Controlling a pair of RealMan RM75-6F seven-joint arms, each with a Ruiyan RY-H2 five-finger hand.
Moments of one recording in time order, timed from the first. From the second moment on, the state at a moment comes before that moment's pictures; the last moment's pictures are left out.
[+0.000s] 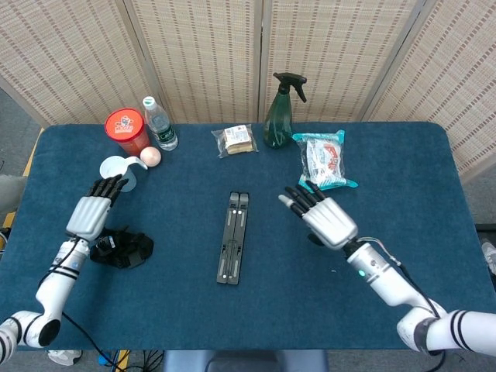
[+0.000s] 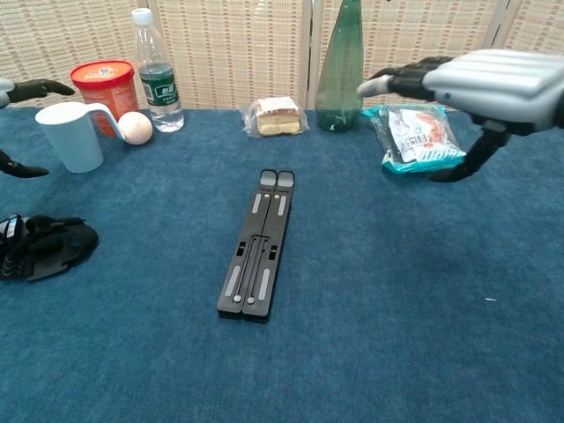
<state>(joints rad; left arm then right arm) -0.56 -1.35 -0.13 -1.30 1.27 1.08 -0.03 0.77 -1.23 -0.06 -1.64 -1.35 1.17 -0.34</state>
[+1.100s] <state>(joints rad) -0.16 -1.15 -0.02 -1.73 1.33 1.52 0.22 0.20 -1.06 -0.11 -1.80 -1.32 1.59 -0.39</state>
